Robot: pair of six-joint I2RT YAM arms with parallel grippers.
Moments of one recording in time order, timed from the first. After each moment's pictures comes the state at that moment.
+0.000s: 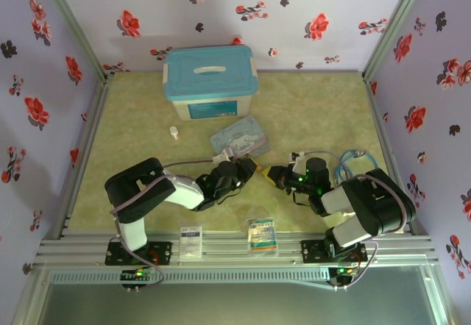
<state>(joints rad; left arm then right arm) -1.05 1.82 0.64 0.83 -0.20 -1.50 0.39 1.50 0.15 0.98 -0.71 1.26</state>
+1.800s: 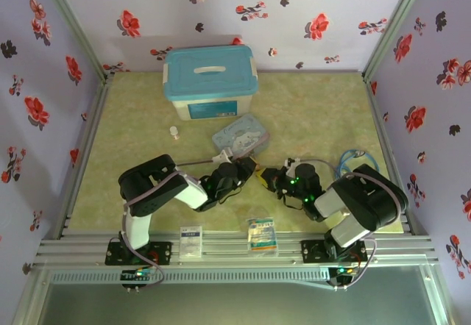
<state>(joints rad) -1.04 1.93 0.65 0.98 -0.24 -1.49 0.57 1.55 0.14 1.06 -0.44 1.52</state>
